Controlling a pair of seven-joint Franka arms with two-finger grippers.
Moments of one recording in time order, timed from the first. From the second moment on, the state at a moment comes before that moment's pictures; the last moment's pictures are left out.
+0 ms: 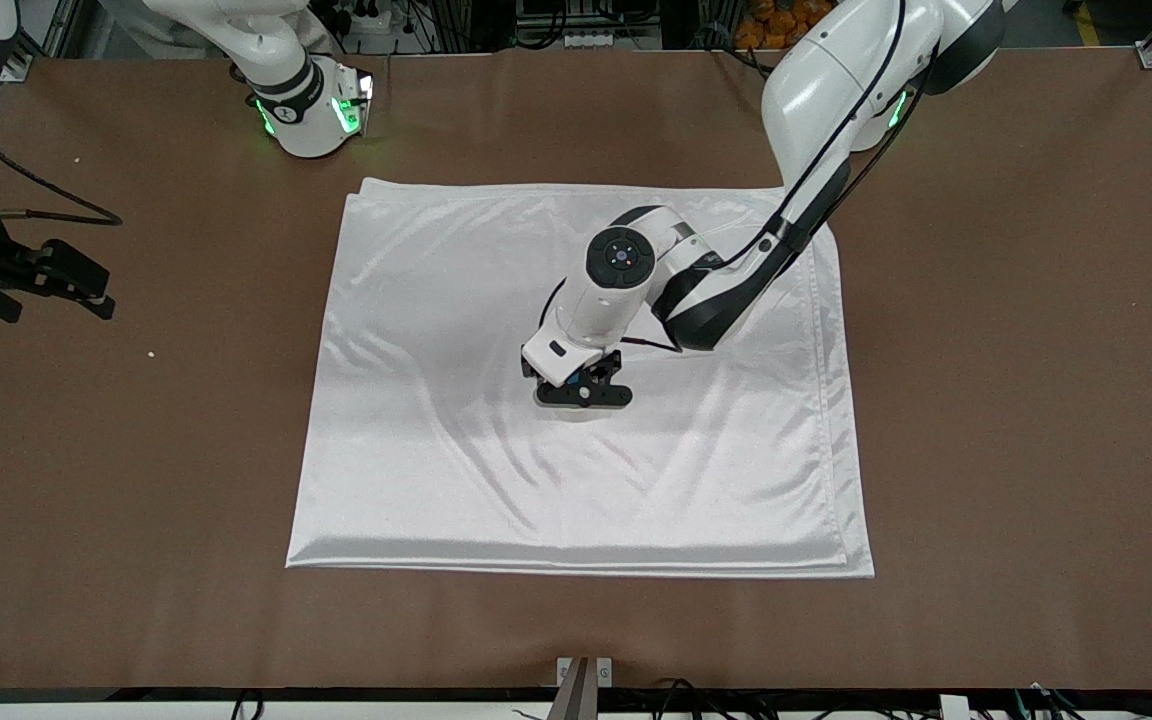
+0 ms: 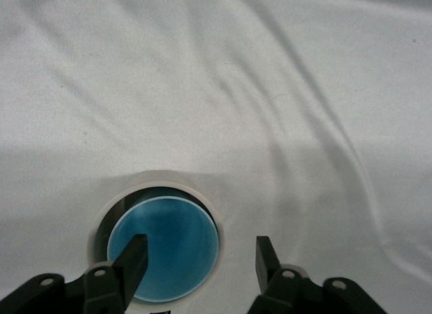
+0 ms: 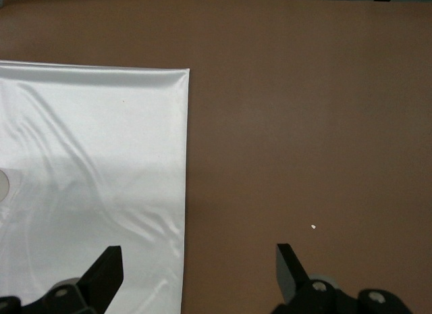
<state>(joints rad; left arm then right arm) -0.43 0.82 -0.45 -1.34 0.26 2.32 -0.90 0.03 0.06 -0.01 -1.51 -0.01 1.66 0.00</state>
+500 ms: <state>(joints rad) -0.41 0.62 -0.42 -1.34 0.26 2.00 -0.85 0.02 0.04 -0.01 -1.52 -0.01 1.65 -0.01</state>
